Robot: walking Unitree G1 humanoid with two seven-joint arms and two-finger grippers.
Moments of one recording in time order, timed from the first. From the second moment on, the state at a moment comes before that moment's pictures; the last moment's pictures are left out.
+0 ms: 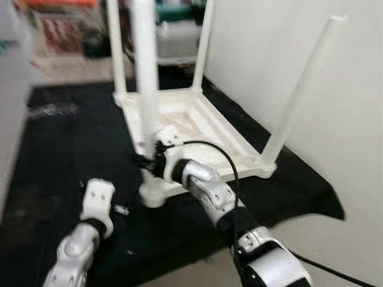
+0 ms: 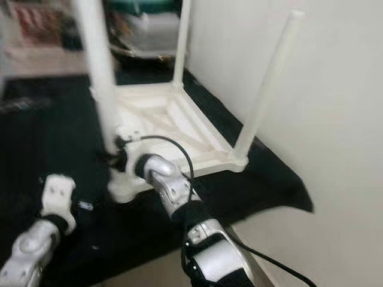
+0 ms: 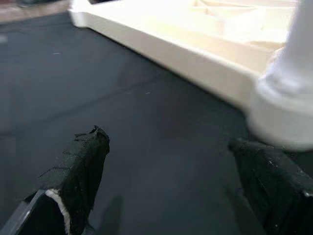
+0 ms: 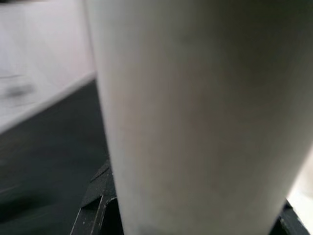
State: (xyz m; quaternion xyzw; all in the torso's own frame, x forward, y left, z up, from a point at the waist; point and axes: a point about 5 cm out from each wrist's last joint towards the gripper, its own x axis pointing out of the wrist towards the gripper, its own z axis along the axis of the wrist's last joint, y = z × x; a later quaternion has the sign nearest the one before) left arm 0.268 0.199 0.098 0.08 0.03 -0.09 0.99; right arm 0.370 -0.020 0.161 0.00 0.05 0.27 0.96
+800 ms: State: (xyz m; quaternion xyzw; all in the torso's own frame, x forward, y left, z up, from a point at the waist) left arm 0.271 0.192 0.101 0.08 0.03 -0.10 0.99; right arm 0.338 -0.034 0.184 0.06 0.00 0.55 0.83
